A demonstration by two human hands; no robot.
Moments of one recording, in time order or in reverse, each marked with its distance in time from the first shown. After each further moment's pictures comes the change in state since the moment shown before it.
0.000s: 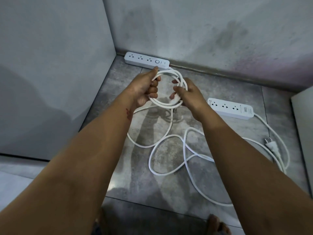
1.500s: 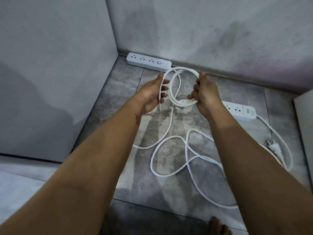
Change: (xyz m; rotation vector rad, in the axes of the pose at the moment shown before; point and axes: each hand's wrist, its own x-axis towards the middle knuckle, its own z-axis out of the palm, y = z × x) left_hand 0.007 -0.018 0.010 0.081 0.069 -0.029; right_hand 0.016 -0.007 -0.015 0.455 0.236 0.120
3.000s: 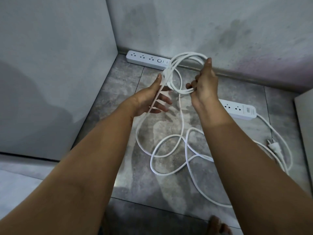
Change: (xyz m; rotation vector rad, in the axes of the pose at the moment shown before) left_hand -0.010 -0.009 -0.021 0.352 -0.261 -0.085; right_hand -0.004 -0.012 0.025 0.251 0.182 -0.055
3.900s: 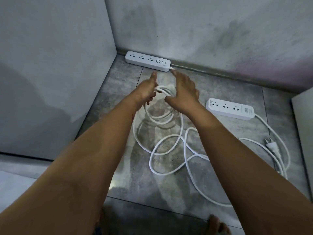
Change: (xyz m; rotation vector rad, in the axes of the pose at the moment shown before) left_hand 0.006 0.015 0.000 0.117 0.323 0.112; right_hand -0.017 0.026 -0.007 -1.420 -0.408 -0.463
